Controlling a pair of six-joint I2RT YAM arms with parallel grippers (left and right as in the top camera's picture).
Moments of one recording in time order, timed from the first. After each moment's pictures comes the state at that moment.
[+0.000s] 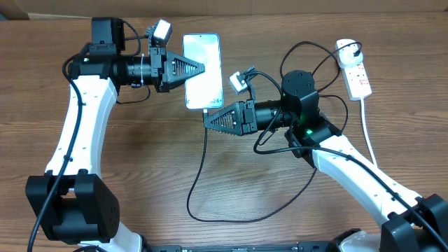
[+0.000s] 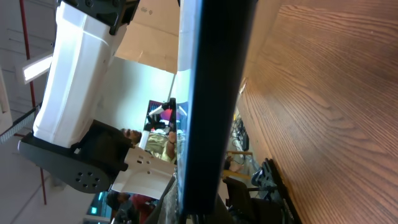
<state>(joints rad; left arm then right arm) 0.00 1.76 1.57 -0.82 1.46 -0.37 0.48 1.50 0.95 0.40 -1.18 1.09</state>
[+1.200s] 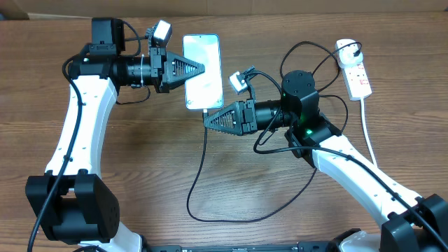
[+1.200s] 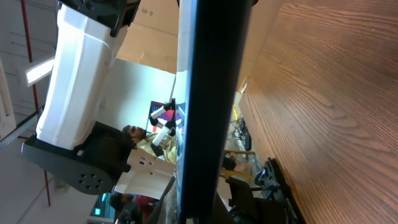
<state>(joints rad) 0.00 1.76 1.57 -0.83 1.46 -0.37 0.48 1.50 0.95 0.41 -1.18 1.12</state>
